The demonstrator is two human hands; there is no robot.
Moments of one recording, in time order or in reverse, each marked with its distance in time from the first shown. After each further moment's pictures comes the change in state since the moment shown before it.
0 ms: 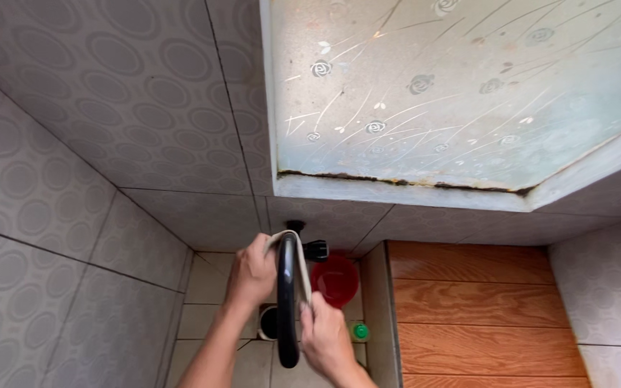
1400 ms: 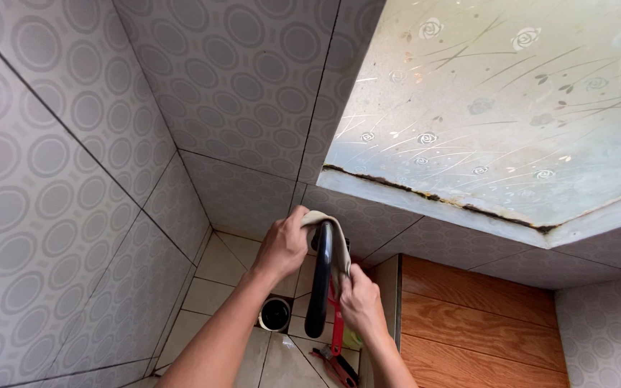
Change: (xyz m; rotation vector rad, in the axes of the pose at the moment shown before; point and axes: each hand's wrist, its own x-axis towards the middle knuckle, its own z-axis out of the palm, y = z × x) left_hand -0.016 -0.015 -0.036 -0.069 -0.003 0.153; right_hand 0.009 -0.019 -0.009 -0.203 -0.060 0.201
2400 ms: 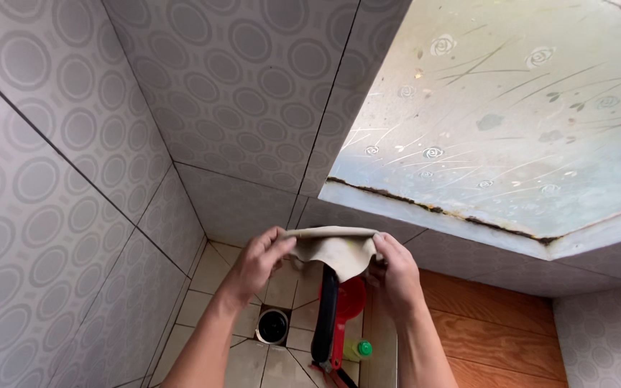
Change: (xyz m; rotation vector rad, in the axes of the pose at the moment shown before) left_hand -0.008 -0.015 -0.058 -0.678 -0.169 -0.187; right_hand 0.060 -0.035 -0.053 0.982 -0.162 -0.153
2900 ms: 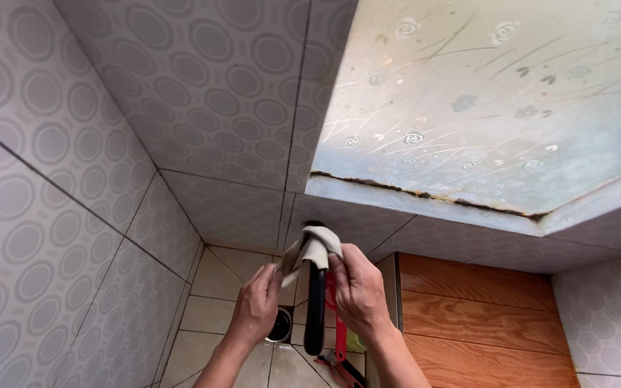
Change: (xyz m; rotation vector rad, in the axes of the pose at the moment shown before) left_hand -0.035 -0.068 0.035 0.593 0.180 0.087; right_hand -0.059 -0.001 0.045 -0.793 0.064 -0.601
